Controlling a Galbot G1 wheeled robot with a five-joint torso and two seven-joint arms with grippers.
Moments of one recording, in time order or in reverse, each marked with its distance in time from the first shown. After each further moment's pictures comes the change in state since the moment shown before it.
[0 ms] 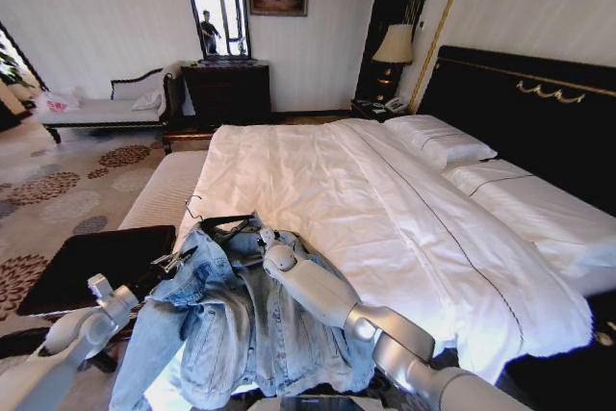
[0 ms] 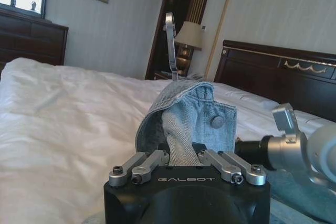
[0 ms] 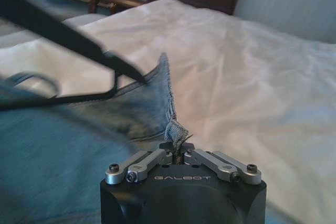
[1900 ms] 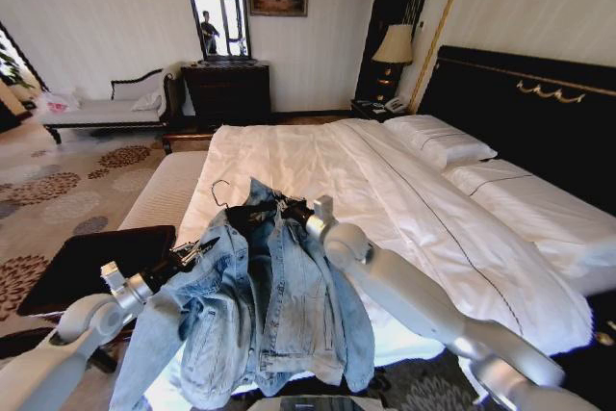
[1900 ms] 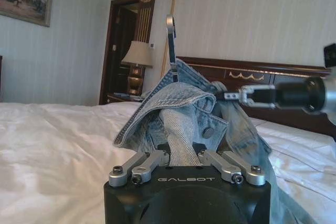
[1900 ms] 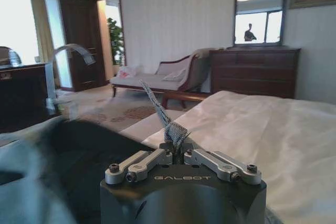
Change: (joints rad) left arm -0.035 0.002 0.020 -0.180 0.051 -0.003 0.026; right arm -0.103 -0.539 0.101 0.898 0.329 -0.042 -0.187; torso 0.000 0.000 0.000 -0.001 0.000
